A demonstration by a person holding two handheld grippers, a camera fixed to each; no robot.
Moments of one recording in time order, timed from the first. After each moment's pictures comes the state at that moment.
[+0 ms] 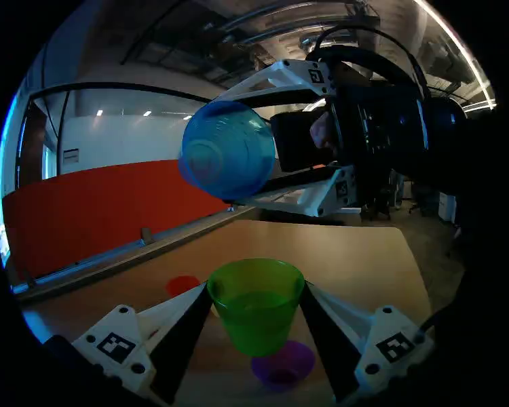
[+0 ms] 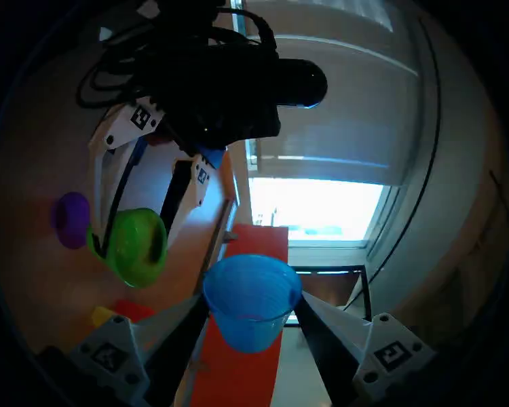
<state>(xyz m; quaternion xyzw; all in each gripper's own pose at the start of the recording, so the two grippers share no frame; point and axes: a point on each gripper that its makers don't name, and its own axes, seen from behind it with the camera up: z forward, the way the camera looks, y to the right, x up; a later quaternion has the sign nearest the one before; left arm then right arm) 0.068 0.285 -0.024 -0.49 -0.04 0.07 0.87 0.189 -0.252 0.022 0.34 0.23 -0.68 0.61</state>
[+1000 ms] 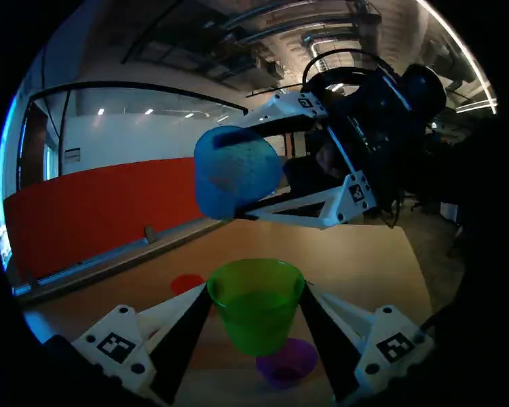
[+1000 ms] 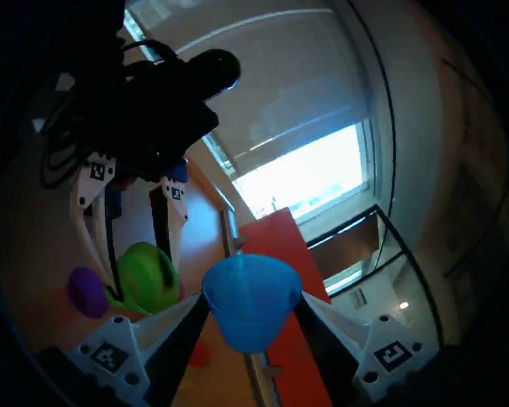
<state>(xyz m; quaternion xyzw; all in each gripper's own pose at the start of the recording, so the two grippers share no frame) 0.071 0.278 -0.021 -0.48 -0.04 0.07 0.87 0.171 -0.235 0.029 0.39 0.14 -0.49 0.77</state>
